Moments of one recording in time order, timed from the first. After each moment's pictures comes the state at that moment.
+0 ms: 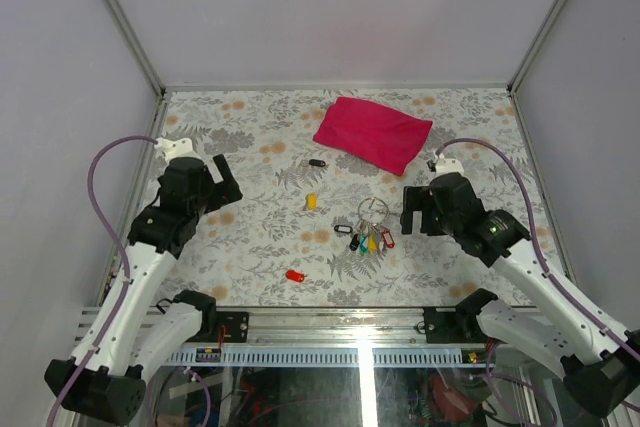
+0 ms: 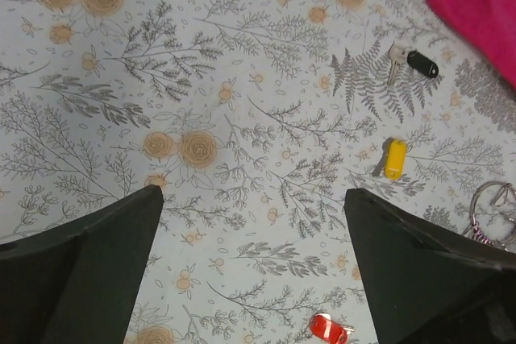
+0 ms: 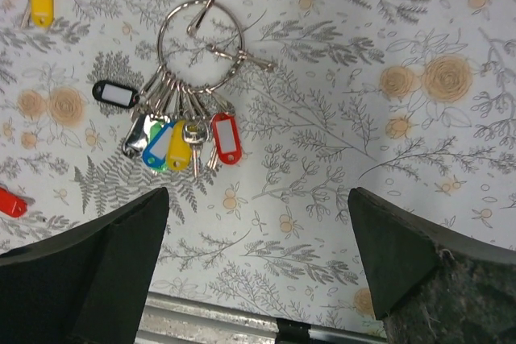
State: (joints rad) left arm -0.24 0.80 0.87 -0.68 -0.25 -0.49; right arm 0.58 0.84 0.81 -0.76 0.22 0.44
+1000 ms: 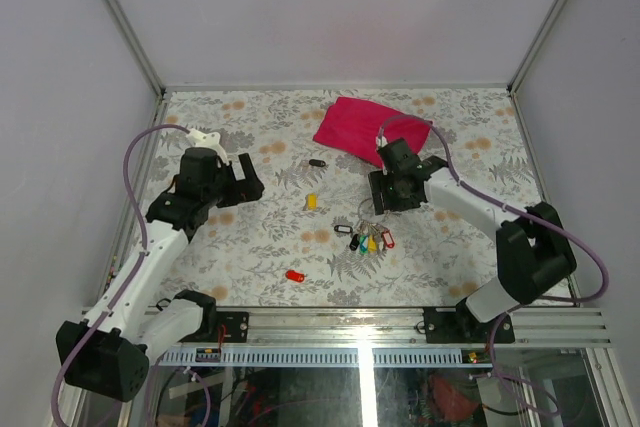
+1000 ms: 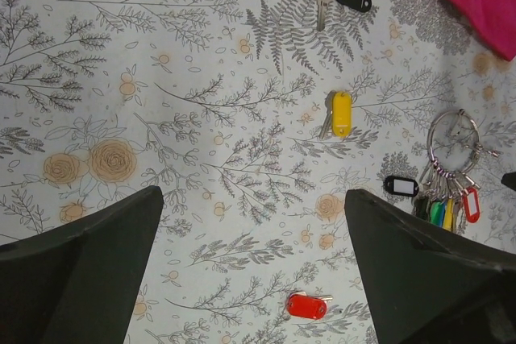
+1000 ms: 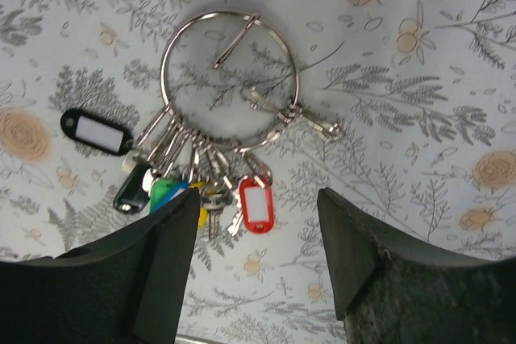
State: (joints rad) left arm -0.24 0.97 0.84 -0.53 0.05 -0.41; right arm 0.56 1.51 1.04 -0.66 0.06 0.35
